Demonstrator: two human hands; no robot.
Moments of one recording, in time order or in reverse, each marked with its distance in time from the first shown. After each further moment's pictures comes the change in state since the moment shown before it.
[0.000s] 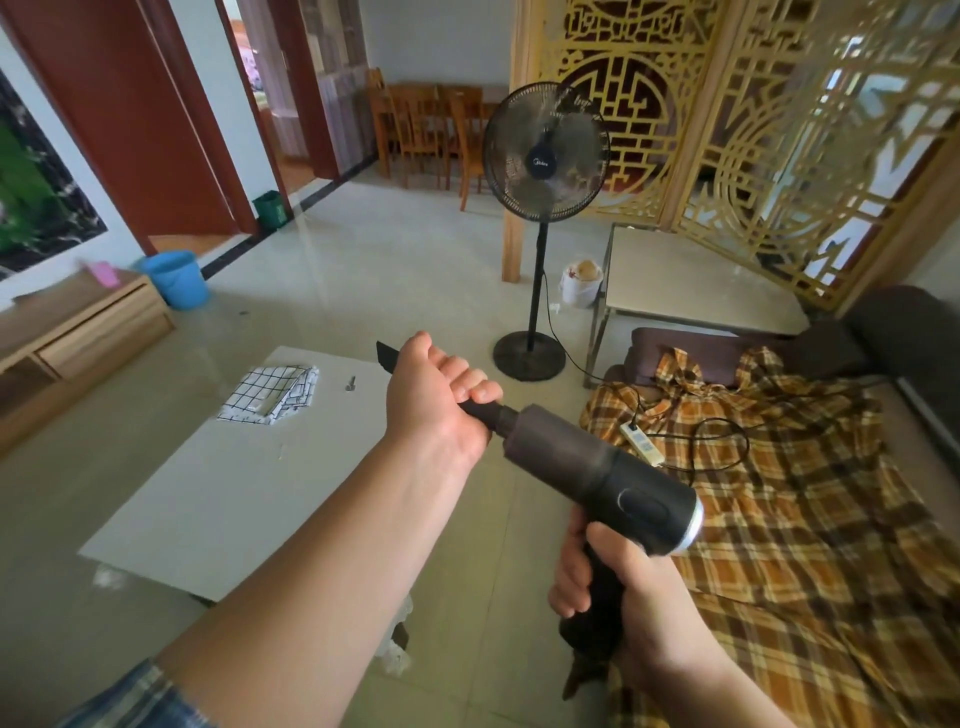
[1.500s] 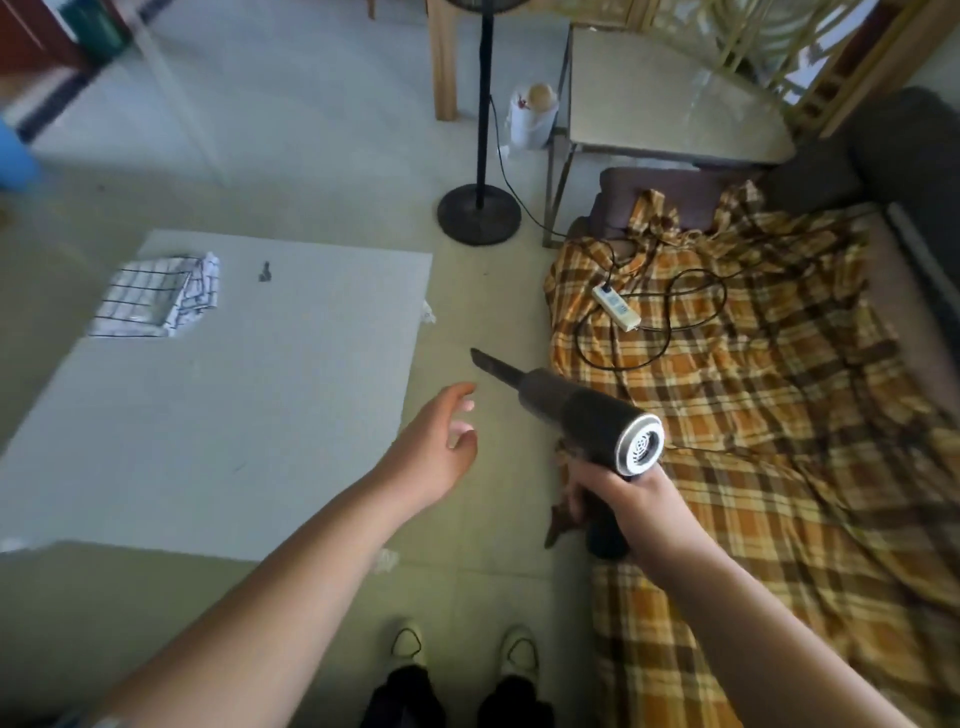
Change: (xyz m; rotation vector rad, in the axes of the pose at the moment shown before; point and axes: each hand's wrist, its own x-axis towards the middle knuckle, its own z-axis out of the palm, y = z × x) left_hand 0.126 -0.077 -0.198 1.710 -0.463 -0.026; right_hand 0.069 0.082 -0.099 -0.562 0.400 0.362
